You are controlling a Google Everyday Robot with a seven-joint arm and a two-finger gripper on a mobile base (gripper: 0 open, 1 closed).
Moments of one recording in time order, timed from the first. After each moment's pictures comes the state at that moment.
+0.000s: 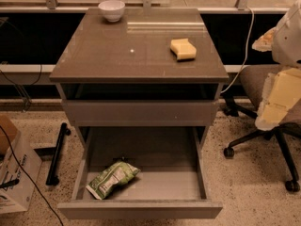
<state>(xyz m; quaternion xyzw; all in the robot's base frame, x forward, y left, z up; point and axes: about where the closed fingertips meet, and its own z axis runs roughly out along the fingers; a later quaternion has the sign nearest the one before) 0.438 -0.217 0.976 -0.60 0.78 -0.03 0.16</state>
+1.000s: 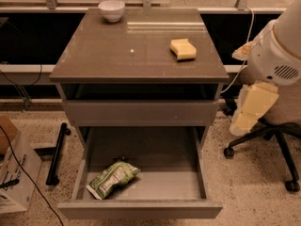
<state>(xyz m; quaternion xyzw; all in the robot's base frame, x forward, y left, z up) 0.452 -0.189 0.946 -0.61 0.77 -0.02 0.19</state>
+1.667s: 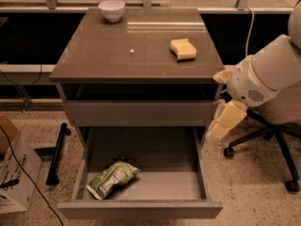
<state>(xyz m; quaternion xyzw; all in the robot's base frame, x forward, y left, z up) 0.484 -0.162 0.870 -0.58 0.77 0.09 0.25</state>
